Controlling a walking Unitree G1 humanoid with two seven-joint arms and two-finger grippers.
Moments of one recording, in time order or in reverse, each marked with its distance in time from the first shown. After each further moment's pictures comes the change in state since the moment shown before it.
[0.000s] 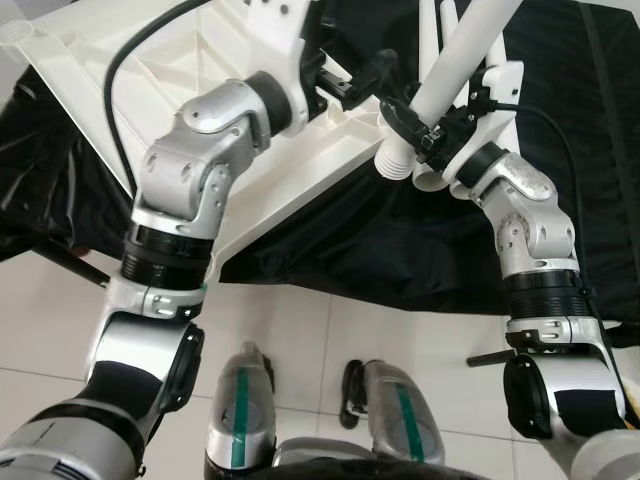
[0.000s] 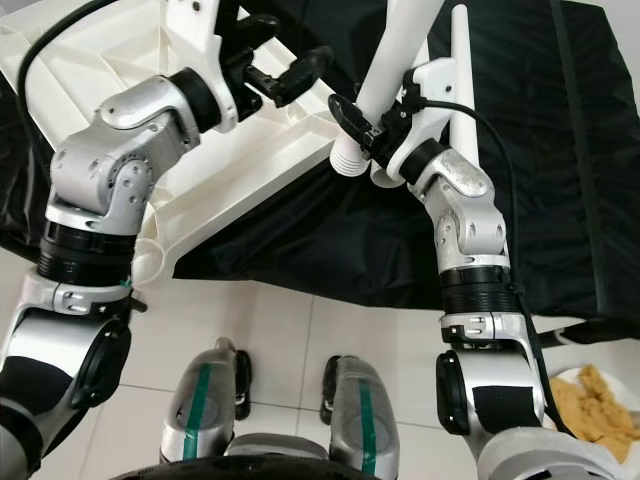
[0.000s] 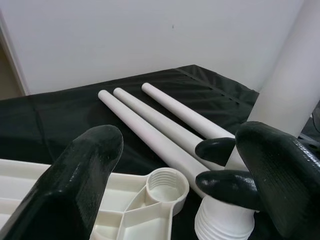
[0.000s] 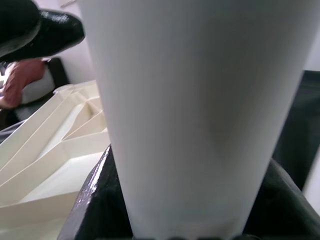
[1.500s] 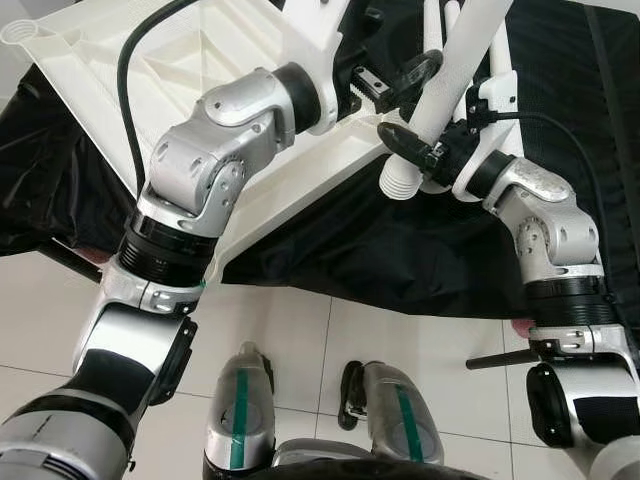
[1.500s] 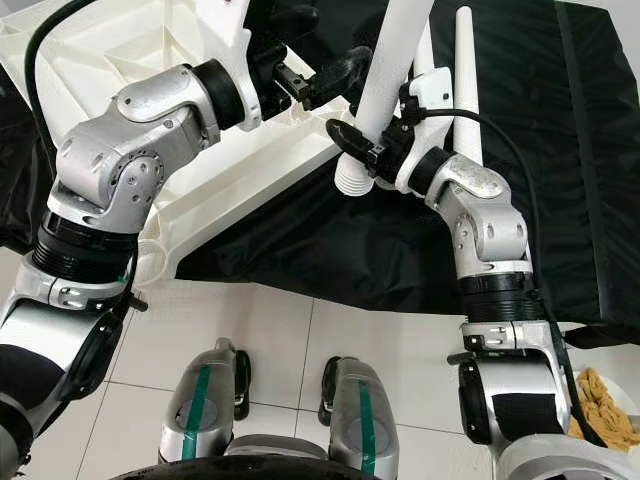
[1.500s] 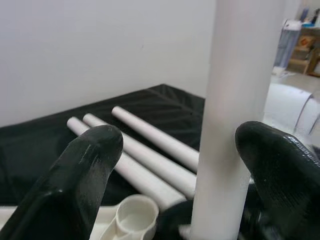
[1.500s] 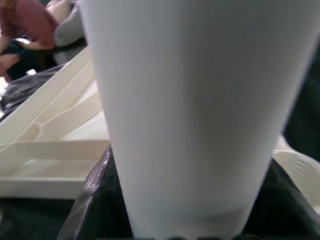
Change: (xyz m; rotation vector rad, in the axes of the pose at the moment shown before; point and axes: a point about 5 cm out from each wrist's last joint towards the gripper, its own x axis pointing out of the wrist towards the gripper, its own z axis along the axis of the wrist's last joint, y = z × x) left arm 0.012 -0.030 0.026 0.043 -0.055 -0.171; right arm -0.009 0.010 -0.002 -0.045 0.162 0.224
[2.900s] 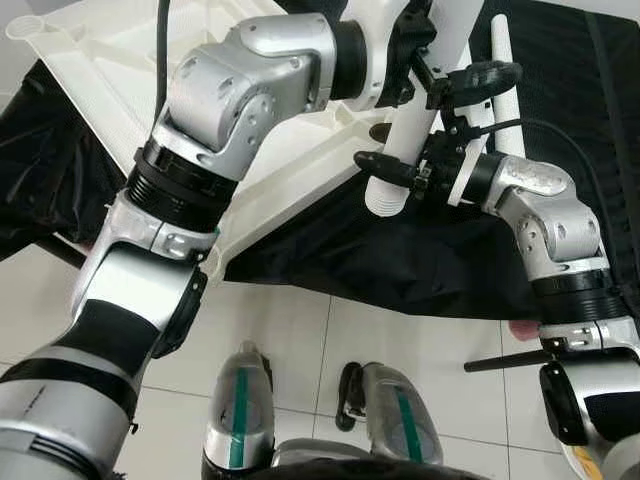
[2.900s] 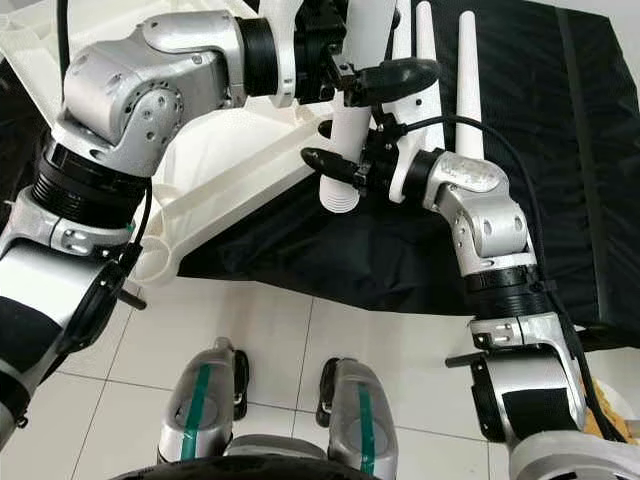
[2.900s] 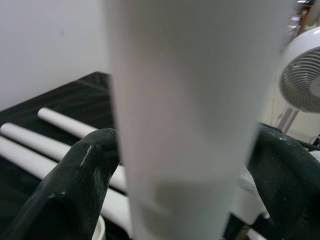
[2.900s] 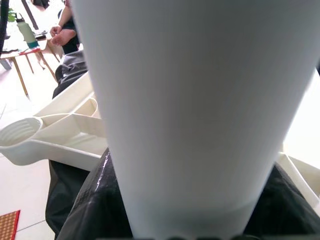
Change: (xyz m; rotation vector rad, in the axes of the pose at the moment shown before) left arm 0.029 -0.008 0.014 -0.018 0.150 -0.305; right arm 0.006 0.014 0.007 -0.083 0.043 0.217
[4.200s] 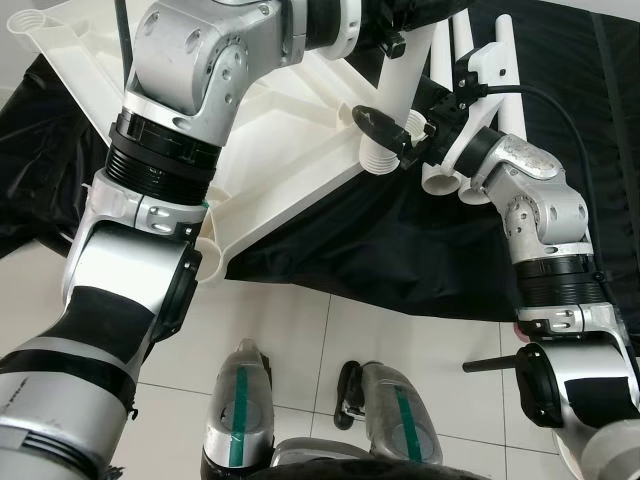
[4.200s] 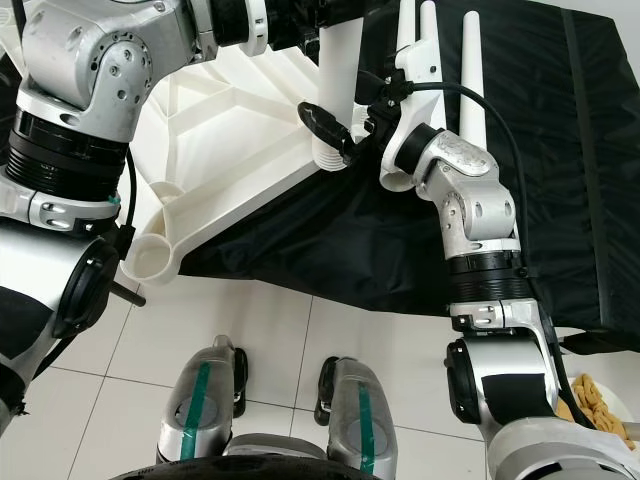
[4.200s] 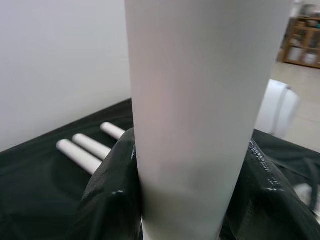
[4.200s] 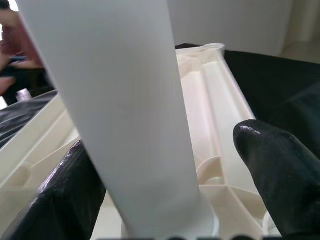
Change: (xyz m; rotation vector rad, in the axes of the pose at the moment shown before) left arm -0.020 0.027 0.028 0.063 -0.086 0.222; right arm 0.014 -0.019 0.012 0.083 -0.128 -0.320
